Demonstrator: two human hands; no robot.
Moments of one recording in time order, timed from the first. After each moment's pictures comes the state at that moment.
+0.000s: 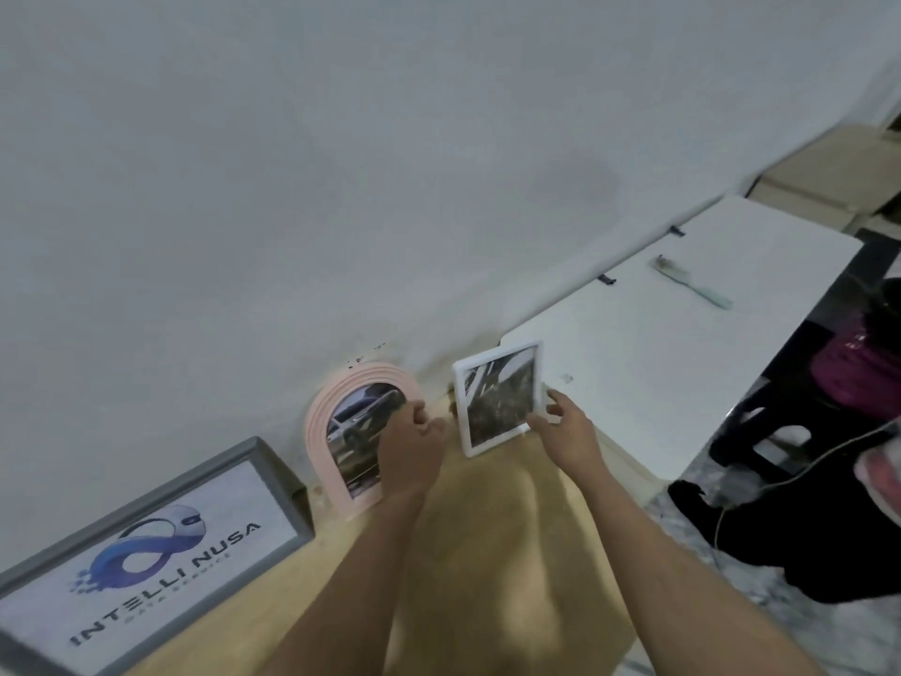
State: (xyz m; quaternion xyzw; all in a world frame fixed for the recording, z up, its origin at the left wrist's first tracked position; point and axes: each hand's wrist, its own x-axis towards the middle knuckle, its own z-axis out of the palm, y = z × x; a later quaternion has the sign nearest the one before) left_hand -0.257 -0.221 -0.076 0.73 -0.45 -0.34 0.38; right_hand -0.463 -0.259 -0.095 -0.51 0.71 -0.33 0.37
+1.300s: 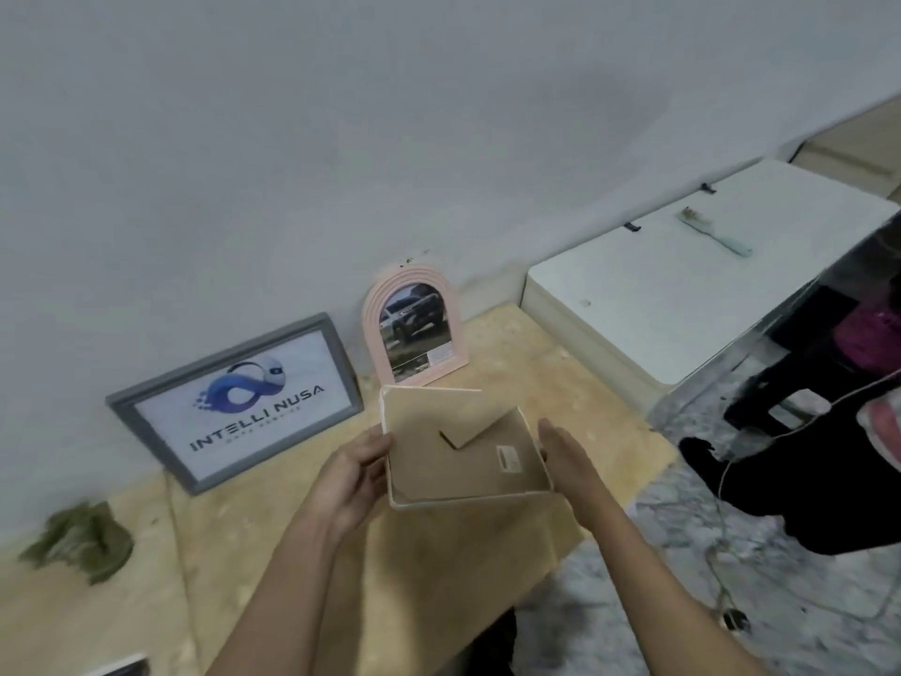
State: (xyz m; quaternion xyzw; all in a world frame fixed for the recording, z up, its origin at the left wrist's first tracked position) left_hand -0.163 0.000 -0.079 0.51 -0.13 -0.69 0.49; right_hand -0.429 -0.046 -0.103 -0.44 0.69 -0.24 0.52
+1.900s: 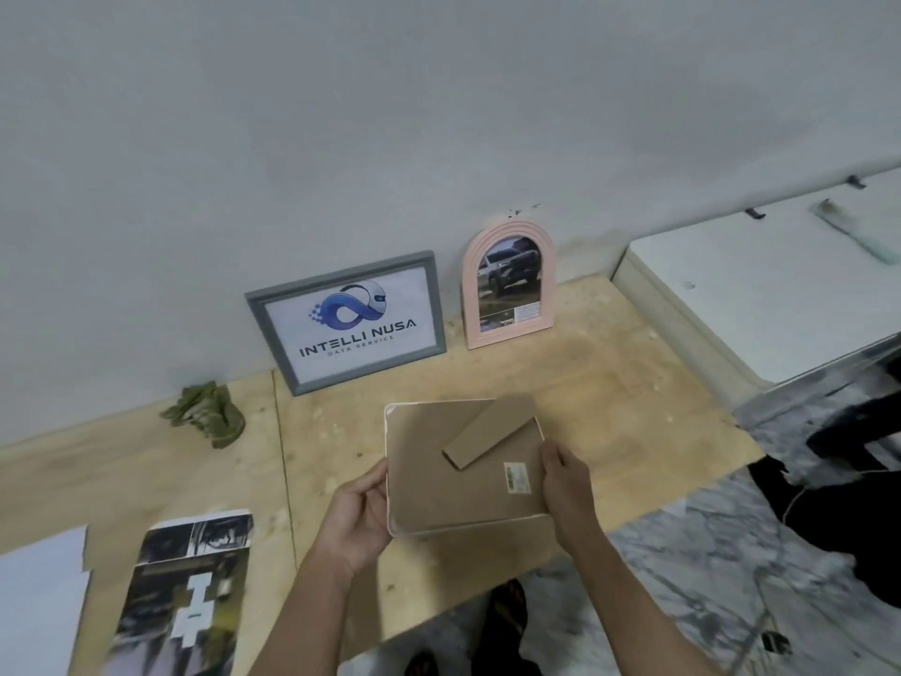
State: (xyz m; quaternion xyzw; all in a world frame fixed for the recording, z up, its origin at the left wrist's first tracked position) left_hand -0.105 0.143 -0.145 0.41 0.07 -0.71 0.57; right_hand -0.340 0.046 -0.143 -0.42 0.67 -0.29 0.54
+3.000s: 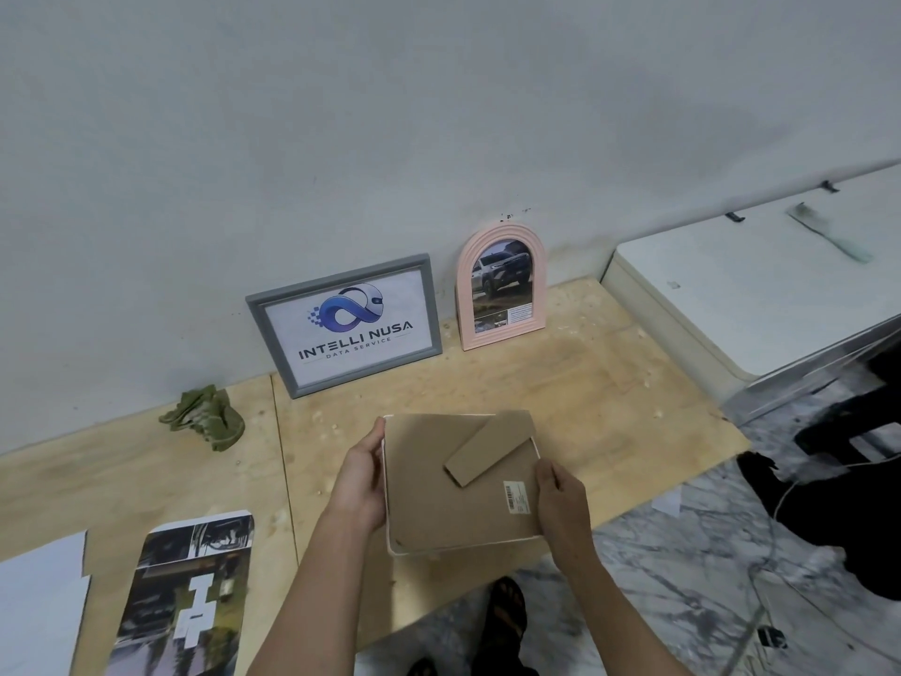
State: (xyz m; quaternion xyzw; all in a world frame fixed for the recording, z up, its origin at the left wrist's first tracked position) left_hand -0.116 0.120 -0.100 0.53 0.07 -0.63 0.56; right_hand -0.345 0.079 -0.157 -0.49 0.68 -0.30 0.47
